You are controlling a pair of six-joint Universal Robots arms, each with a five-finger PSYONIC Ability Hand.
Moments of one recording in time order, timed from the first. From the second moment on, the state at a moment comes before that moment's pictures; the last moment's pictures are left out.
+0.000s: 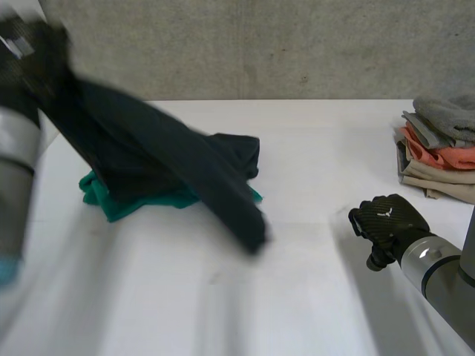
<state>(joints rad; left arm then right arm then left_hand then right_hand) 4.39 -1.51 -1.63 3.50 -1.73 3.63 1.86 -1.37 1.87 -0.02 1.47 2.60 1.12 1.19 1.19 1.20 0.98 0.71 0.73 0.71 0.70 0.50</state>
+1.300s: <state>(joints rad) 4.02 -1.79 -1.85 3.06 -1.76 3.58 1.84 -1.07 1.72 -0.17 1.05 2.32 0.38 0.38 0.38 0.38 0.20 0.52 0.52 0.52 0.52 0.34</state>
